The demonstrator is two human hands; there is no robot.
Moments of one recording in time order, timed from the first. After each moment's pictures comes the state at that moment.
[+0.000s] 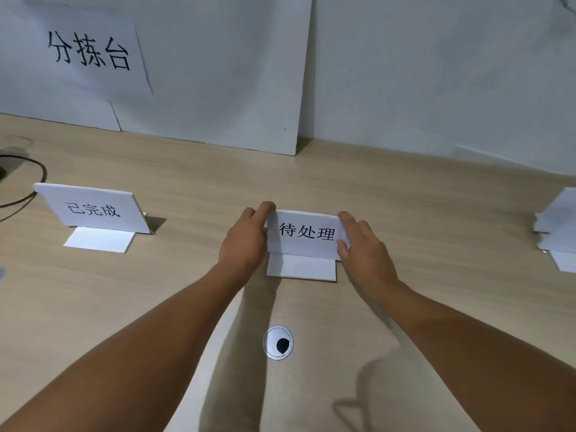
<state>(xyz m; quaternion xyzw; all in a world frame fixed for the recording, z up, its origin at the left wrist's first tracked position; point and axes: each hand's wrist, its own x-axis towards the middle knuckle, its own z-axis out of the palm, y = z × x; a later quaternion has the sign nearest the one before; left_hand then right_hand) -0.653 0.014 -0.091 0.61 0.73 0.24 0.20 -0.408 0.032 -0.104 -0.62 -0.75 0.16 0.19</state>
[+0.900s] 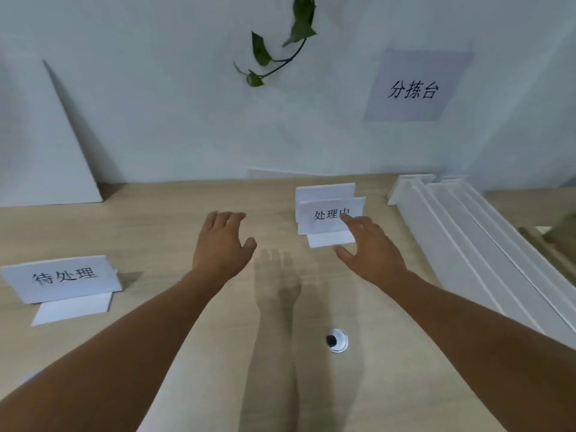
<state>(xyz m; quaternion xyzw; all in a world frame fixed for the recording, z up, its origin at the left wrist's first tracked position) -0.222 0.006 0.012 0.74 0.63 0.20 0.12 0.087 -0.039 0.013 -0.70 -0.69 0.05 0.14</state>
